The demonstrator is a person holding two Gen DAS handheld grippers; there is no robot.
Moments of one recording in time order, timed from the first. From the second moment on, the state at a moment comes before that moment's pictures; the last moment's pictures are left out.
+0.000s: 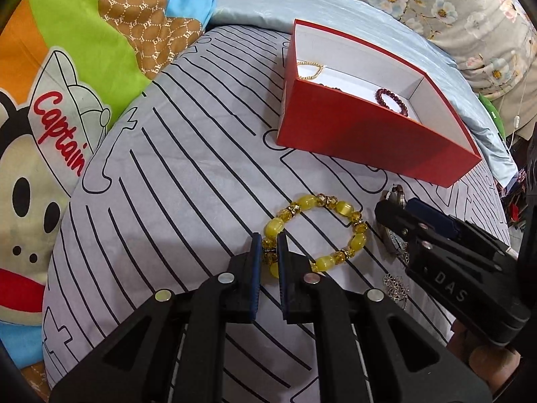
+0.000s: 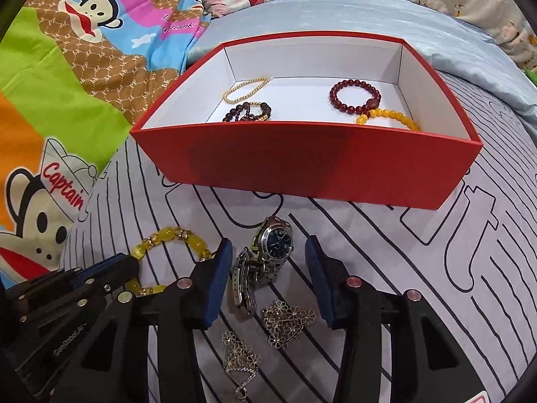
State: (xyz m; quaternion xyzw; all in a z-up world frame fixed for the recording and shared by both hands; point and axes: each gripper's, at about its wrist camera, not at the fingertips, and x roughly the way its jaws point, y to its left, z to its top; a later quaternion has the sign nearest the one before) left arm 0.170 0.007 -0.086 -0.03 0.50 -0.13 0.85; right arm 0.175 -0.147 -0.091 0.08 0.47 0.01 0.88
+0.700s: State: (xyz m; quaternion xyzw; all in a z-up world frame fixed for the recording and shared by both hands) left arm 0.155 -0.008 -0.043 -0.04 0.47 -0.17 0.87; right arm 0.137 -0.172 -0.067 0.12 0.45 0.01 0.89
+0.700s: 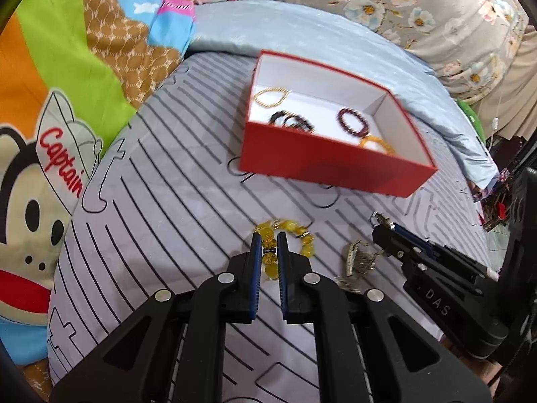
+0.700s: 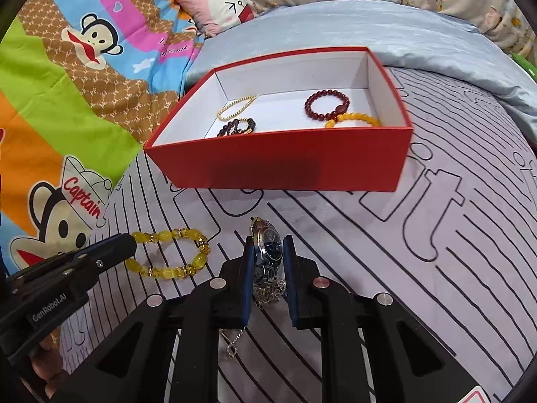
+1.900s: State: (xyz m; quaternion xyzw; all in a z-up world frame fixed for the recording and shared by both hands) left arm 0.266 -0.097 0.051 -0.01 0.39 -0.22 0.89; right arm 0.222 -0.230 0.005 0.12 0.38 -0.01 0.92
